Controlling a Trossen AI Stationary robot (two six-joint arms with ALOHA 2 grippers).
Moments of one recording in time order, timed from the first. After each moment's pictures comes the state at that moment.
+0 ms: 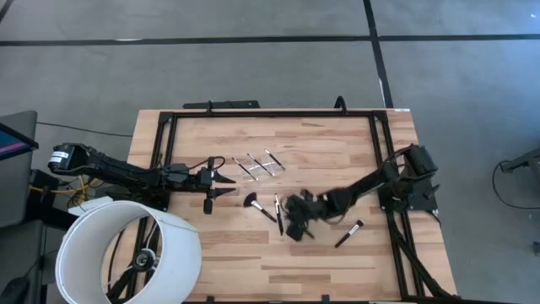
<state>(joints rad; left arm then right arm) -0.08 1.01 0.13 0.72 -0.08 0.07 0.29 1.81 0.87 0.03 0.19 0.61</state>
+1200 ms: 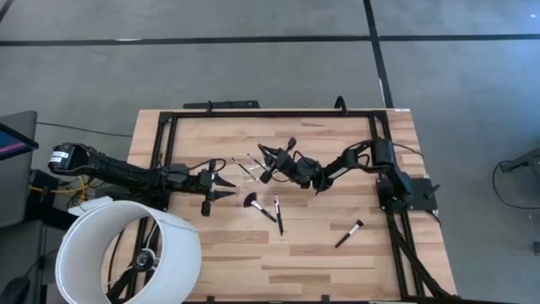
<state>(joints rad) -0.08 1.01 0.13 0.72 0.00 0.06 -0.06 2.13 0.90 1.39 0.55 -0.31</state>
